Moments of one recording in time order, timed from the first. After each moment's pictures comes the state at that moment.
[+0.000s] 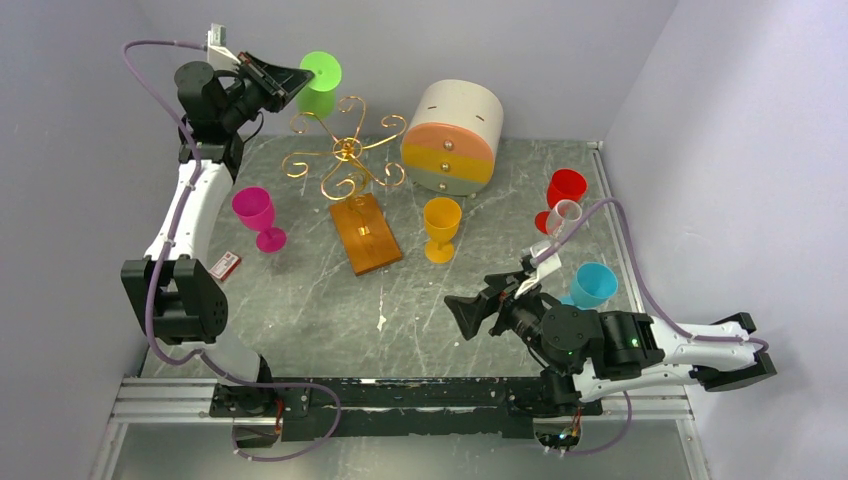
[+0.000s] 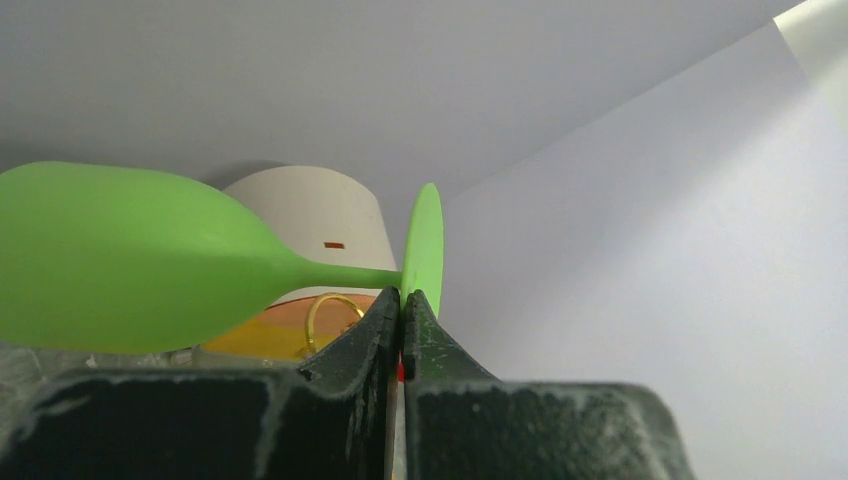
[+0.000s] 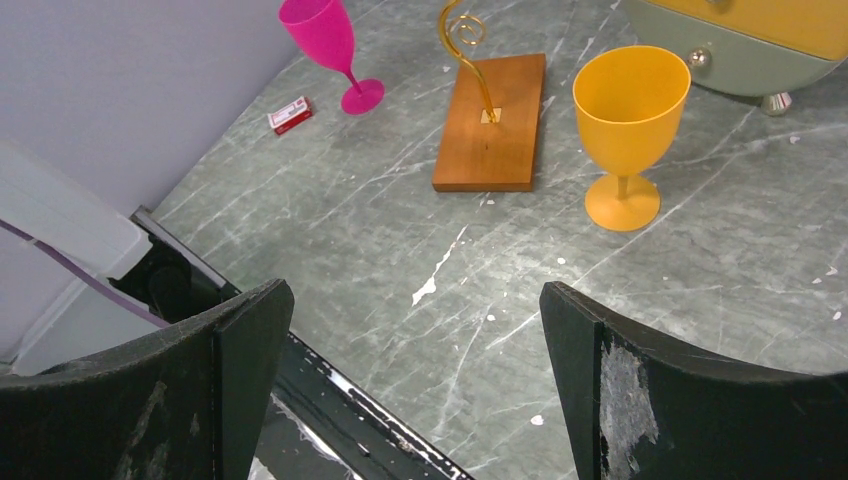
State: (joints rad) left arm 0.01 1.64 1.57 0.20 0.61 -1.03; right arm 1.63 0.62 0.90 -0.54 0.93 0.52
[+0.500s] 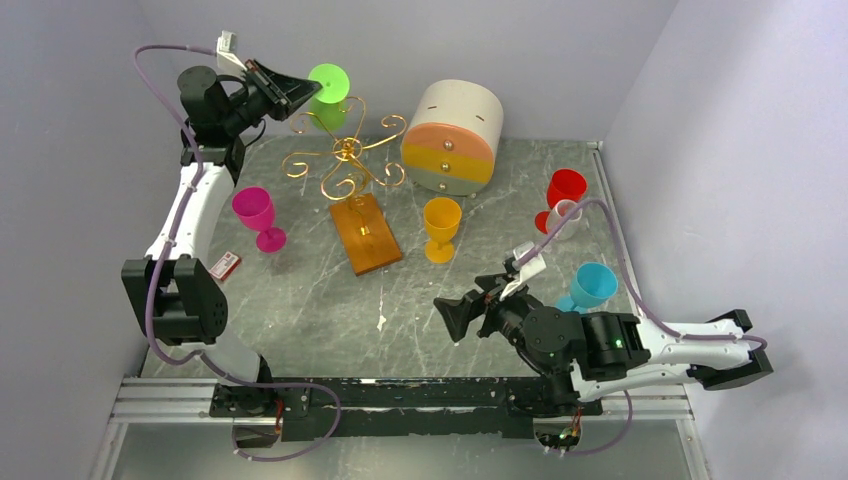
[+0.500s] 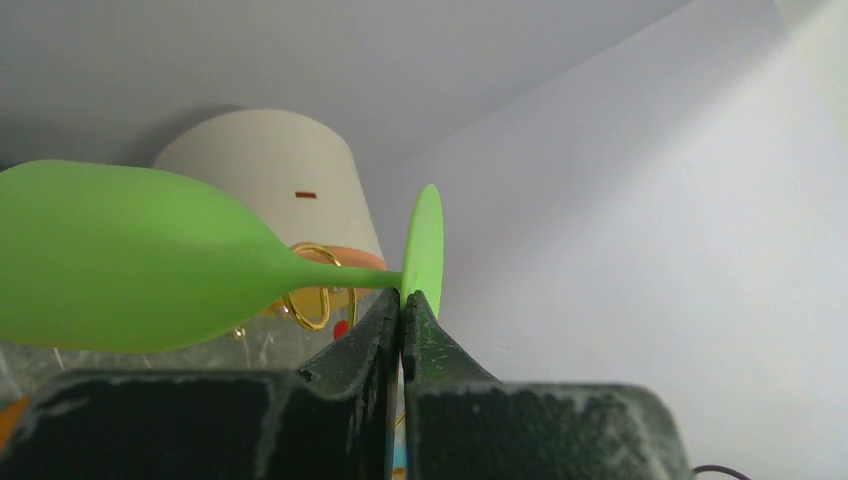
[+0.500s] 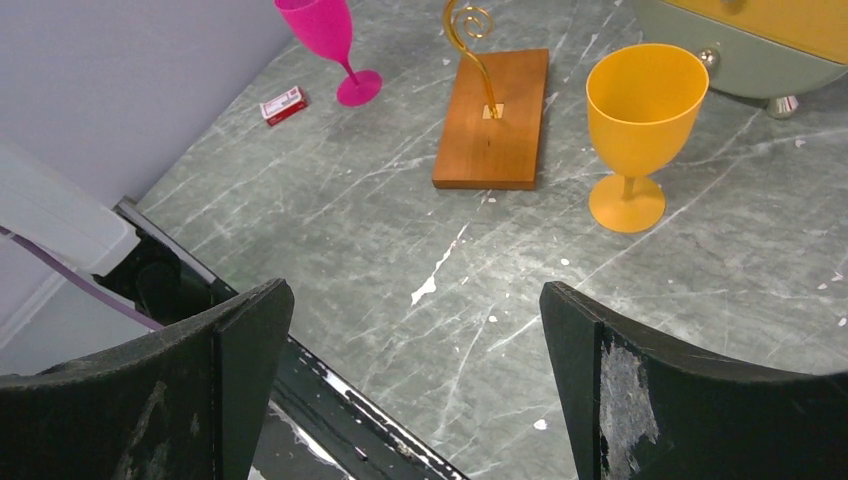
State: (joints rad) left arm 0.01 1.64 1.56 0.21 0.72 -1.07; right arm 1.63 0.68 0.90 -0.51 0.93 0.51
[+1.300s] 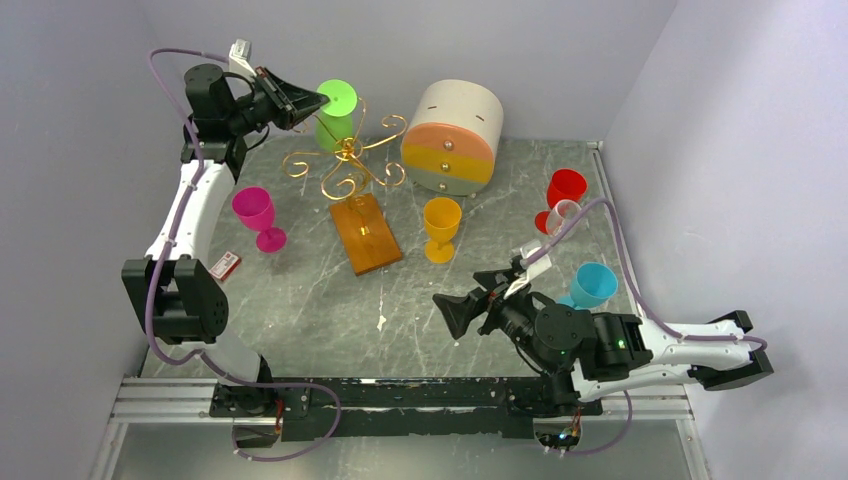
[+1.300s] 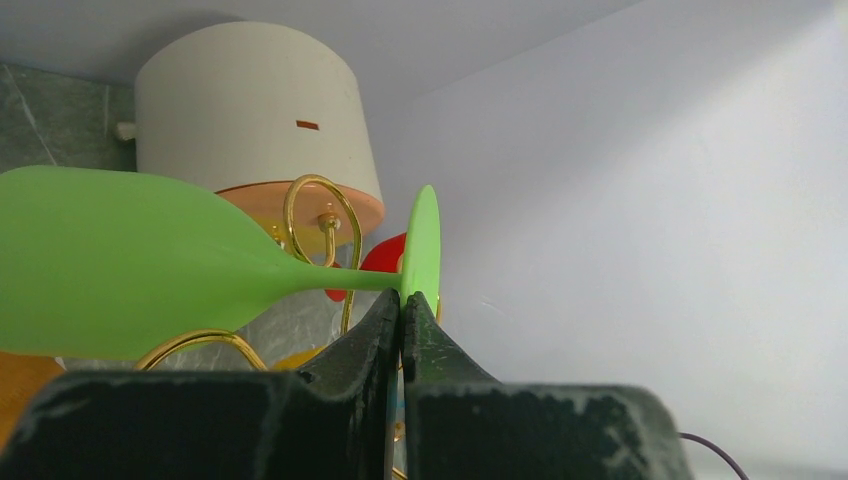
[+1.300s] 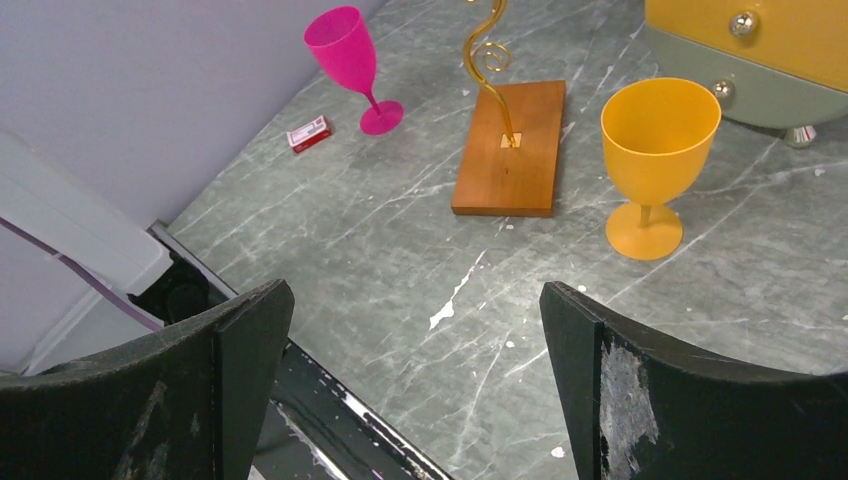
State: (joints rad) left arm 0.00 1.65 1.59 0.03 0.80 -1.07; right arm 1.63 0.66 0.89 -0.40 0.93 0.45
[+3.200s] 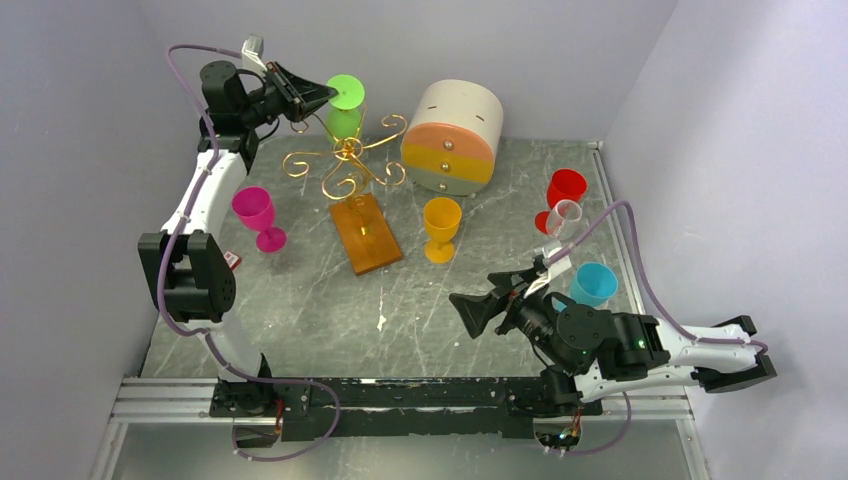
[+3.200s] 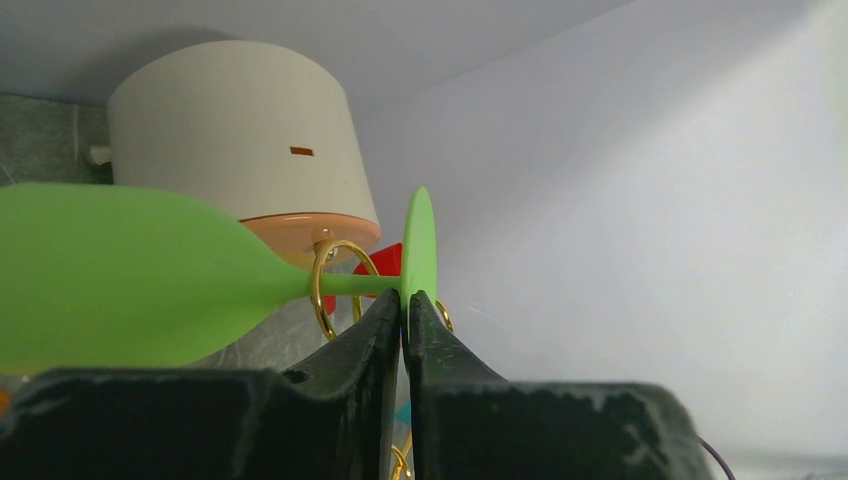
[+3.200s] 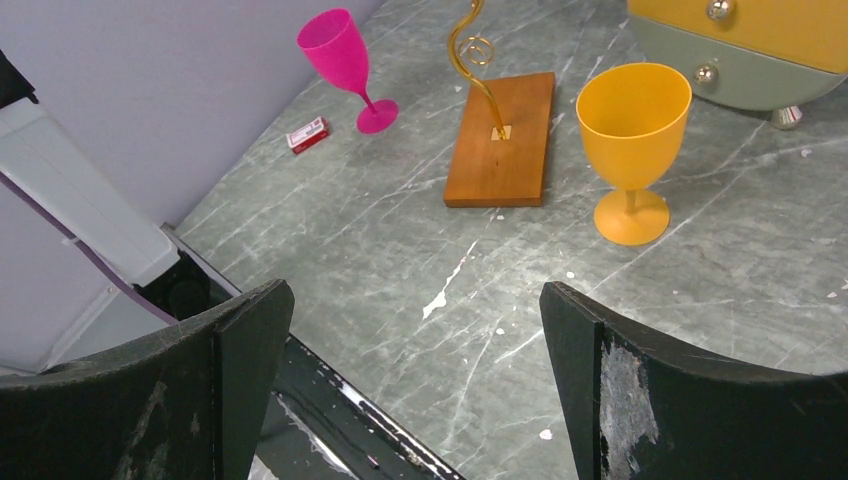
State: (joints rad) left arm -0.02 1.79 1.65 0.17 0.82 -1.13; right arm 1.63 0.56 0.87 -0.48 0.93 0.48
